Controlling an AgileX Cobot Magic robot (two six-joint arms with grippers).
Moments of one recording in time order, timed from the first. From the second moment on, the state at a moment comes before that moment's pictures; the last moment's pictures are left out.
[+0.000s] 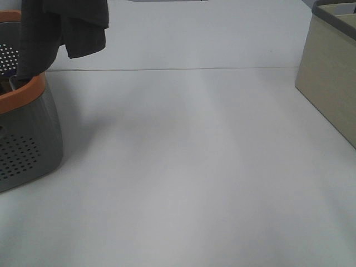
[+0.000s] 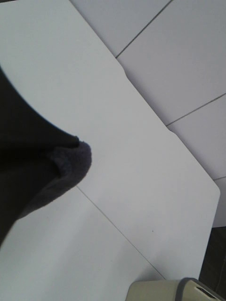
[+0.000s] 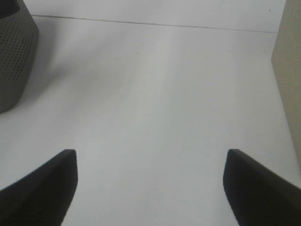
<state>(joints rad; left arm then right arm) -0.48 1.84 -2.56 0.04 1.20 0.38 -0.06 0.59 -0.67 0.54 0.80 -0.43</state>
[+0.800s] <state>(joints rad) -0.70 2.09 -2.57 0.30 1.18 0.25 -0.06 0.98 -0.69 0.85 0.66 -0.73</state>
